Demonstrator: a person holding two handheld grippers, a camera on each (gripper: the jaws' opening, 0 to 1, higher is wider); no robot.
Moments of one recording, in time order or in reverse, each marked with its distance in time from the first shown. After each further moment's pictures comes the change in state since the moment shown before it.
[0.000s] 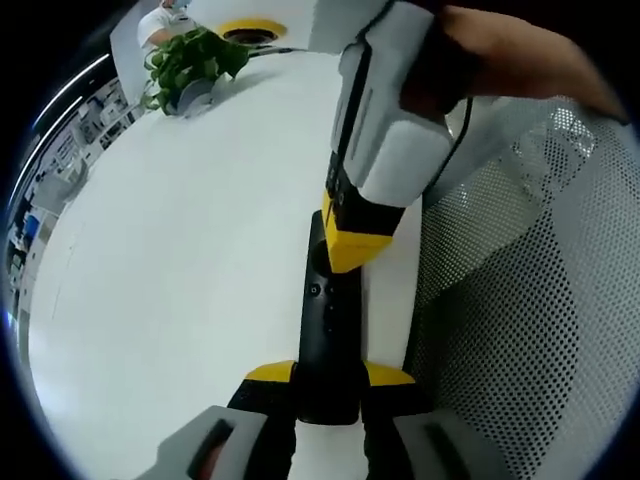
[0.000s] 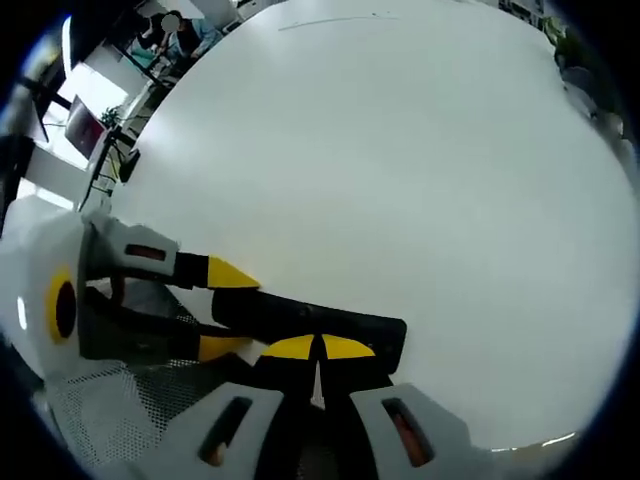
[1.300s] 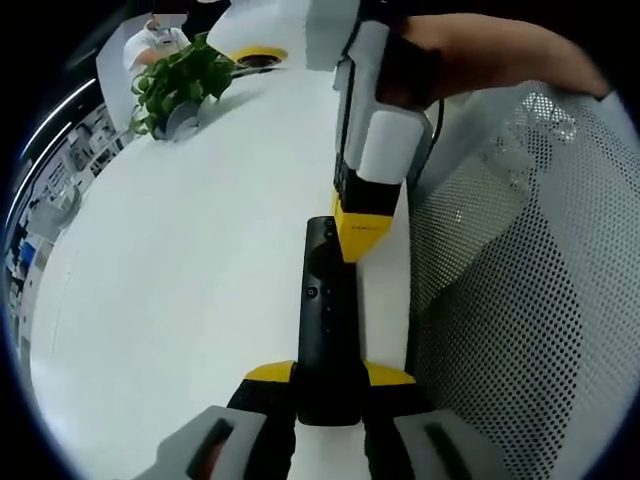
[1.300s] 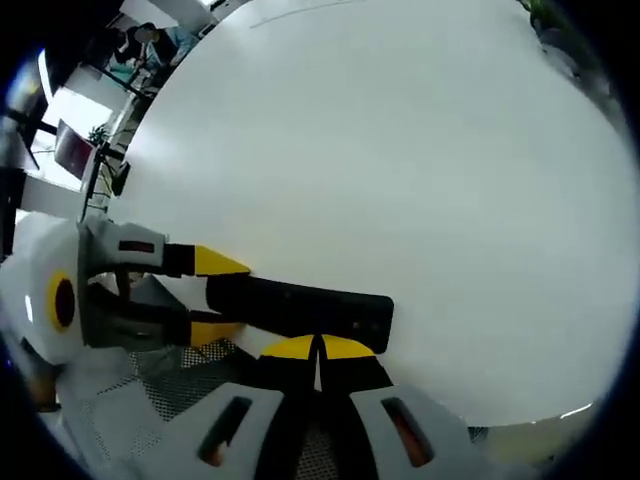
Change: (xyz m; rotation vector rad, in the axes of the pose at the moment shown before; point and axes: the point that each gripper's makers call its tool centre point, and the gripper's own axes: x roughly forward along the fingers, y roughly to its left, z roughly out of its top) left arm -0.001 0.002 0.000 0.092 -0.075 -0.020; right arm -0.003 -0.006 -0.014 0.111 0.042 0.009
